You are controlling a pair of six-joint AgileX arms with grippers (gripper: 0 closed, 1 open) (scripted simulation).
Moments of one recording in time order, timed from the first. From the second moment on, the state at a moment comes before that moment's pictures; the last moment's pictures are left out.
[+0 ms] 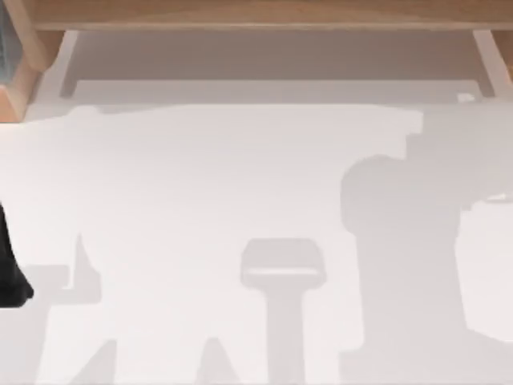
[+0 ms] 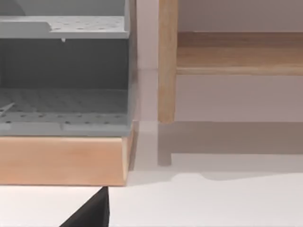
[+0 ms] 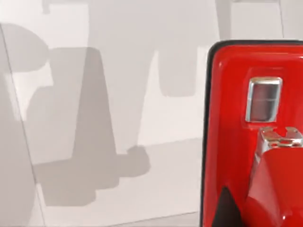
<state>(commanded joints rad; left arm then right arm) 0.00 0.00 0.00 0.00 0.00 0.00 -0.43 2.68 3.08 -1.72 -0.04 -0.23</state>
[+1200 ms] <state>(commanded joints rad) 0.00 0.00 0.00 0.00 0.00 0.00 -0.37 2.90 3.06 -1.76 0.02 -0.35</state>
